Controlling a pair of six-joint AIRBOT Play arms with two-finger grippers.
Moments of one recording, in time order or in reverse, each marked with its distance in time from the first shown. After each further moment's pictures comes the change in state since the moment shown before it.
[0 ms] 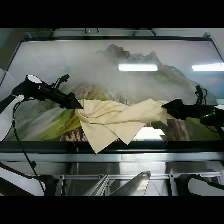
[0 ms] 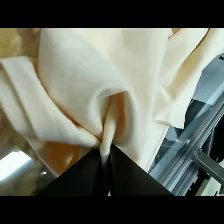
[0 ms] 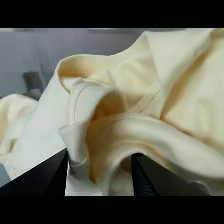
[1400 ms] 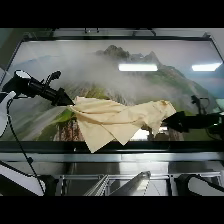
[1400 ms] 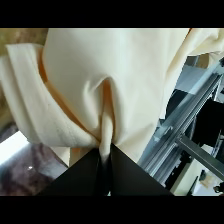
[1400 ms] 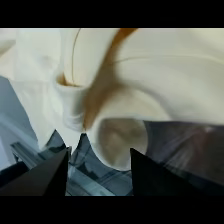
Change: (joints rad) left arm 0.105 -0.034 0.106 0.005 -0.173 -0.027; right arm -0.123 0.090 -0.077 -0.169 0.312 0.025
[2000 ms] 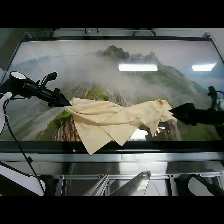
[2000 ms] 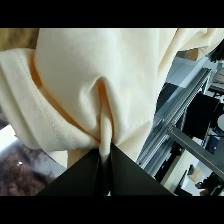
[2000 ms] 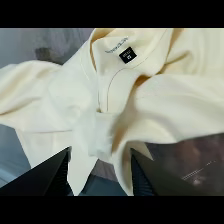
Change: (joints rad) left arm 0.035 0.000 0.000 -0.001 -0.046 -0.008; right arm 0.052 0.182 0.001 0.052 -0.146 0.084
